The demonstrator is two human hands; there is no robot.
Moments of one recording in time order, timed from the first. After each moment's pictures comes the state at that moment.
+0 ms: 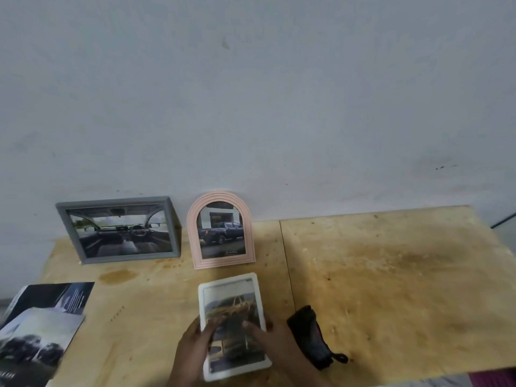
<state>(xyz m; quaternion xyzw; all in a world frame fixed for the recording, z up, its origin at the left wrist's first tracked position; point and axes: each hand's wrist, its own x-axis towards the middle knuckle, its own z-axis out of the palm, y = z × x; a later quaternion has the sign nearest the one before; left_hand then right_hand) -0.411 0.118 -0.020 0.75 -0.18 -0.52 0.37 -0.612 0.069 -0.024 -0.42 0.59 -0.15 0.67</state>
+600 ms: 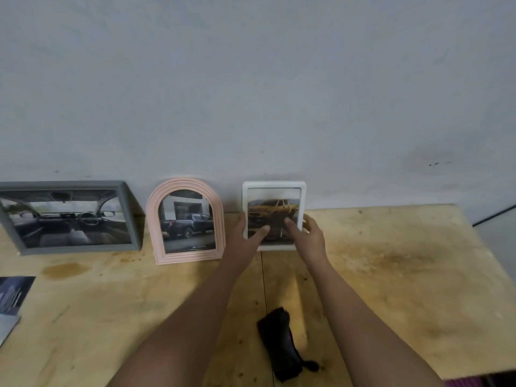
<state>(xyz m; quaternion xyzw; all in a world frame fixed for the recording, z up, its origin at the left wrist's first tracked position) -0.529 -0.100 -0.010 0.65 -0.40 -0.52 0.37 -0.706 -0.137 0.000 -0.46 0.68 -0.35 0.45</state>
